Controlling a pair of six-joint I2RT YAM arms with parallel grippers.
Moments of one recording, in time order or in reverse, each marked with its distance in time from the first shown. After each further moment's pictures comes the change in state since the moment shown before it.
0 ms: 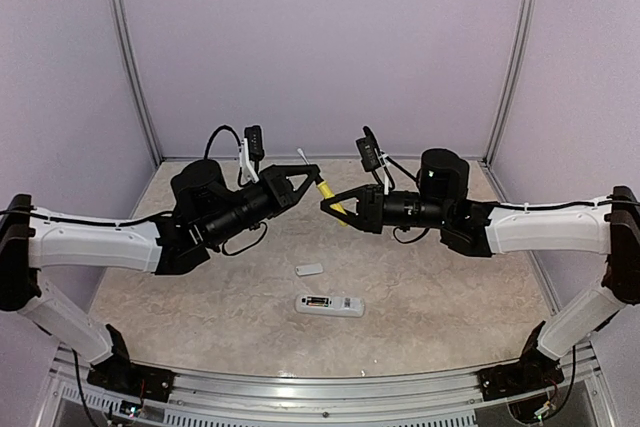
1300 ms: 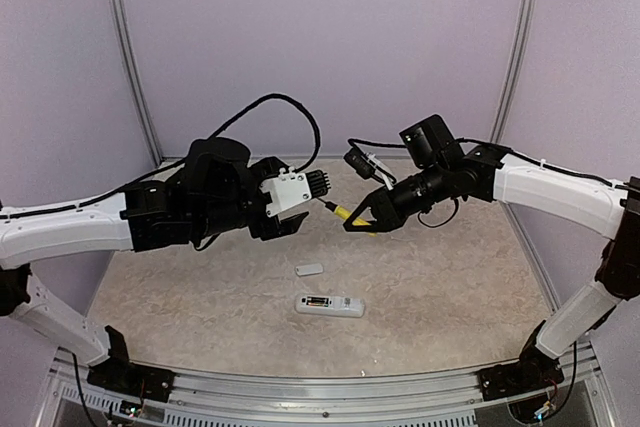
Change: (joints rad) left arm -0.108 -0.105 0.256 -0.860 -0.285 1.561; right arm -0.075 0.043 0.402 -1.037 -0.079 -0.425
